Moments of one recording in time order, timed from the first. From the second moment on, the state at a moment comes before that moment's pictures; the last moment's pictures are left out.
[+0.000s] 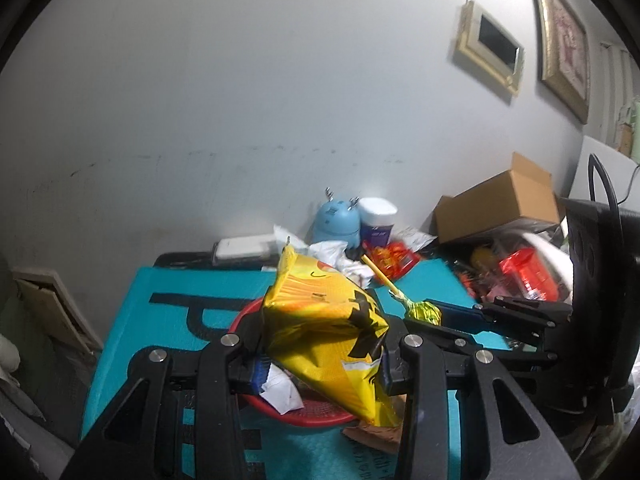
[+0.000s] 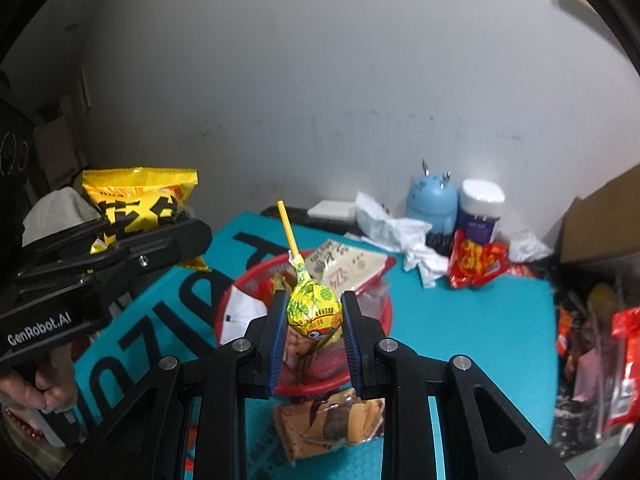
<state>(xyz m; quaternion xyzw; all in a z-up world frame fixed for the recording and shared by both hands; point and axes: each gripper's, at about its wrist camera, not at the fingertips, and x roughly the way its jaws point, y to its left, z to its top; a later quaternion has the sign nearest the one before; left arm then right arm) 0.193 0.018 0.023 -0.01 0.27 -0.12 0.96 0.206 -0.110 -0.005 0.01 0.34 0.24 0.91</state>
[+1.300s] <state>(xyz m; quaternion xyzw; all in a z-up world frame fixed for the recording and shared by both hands) 0.250 0.005 -0.074 -0.02 0.40 -0.11 0.91 0.231 -0.101 -0.065 -0.04 0.38 0.23 0.90</state>
